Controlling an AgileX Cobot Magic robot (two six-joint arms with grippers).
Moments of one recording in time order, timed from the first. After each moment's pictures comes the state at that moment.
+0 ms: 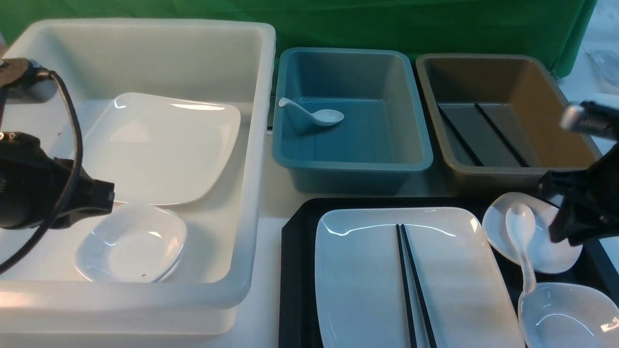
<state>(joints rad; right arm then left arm) 0.00 1.64 -1.14 0.21 0.88 0.06 0.01 1.07 -0.88 -0.39 0.84 0.34</state>
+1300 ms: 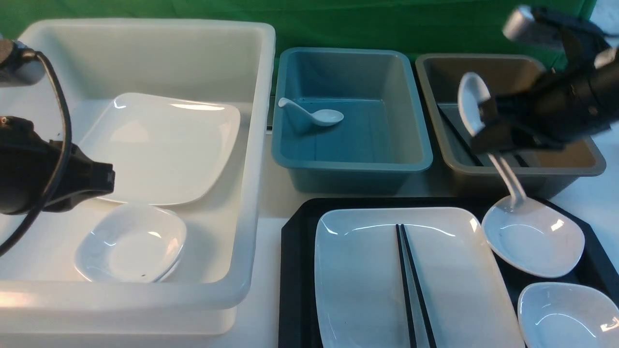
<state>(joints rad) 0.24 1.56 -1.41 0.38 0.81 -0.09 0.01 1.05 -0.88 -0.43 0.77 0.35</state>
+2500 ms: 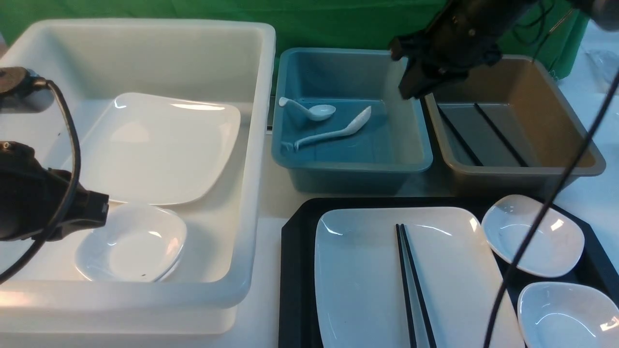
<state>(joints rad) 0.29 2.06 -2.17 0.24 1.16 -0.02 0.01 1.05 -0.88 -0.36 0.89 0.32</state>
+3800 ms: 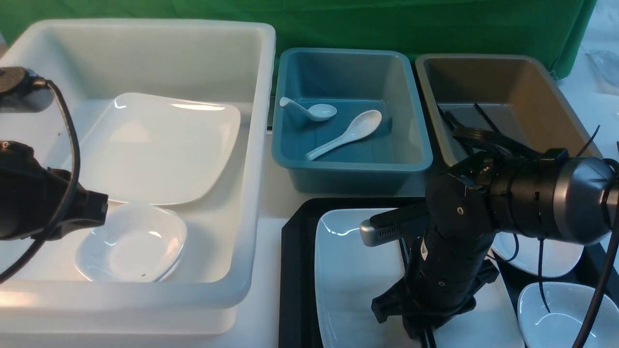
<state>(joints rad) 0.64 1.83 -1.09 0.03 0.76 0.27 0.01 1.05 -0.88 -0.36 0.89 0.32</state>
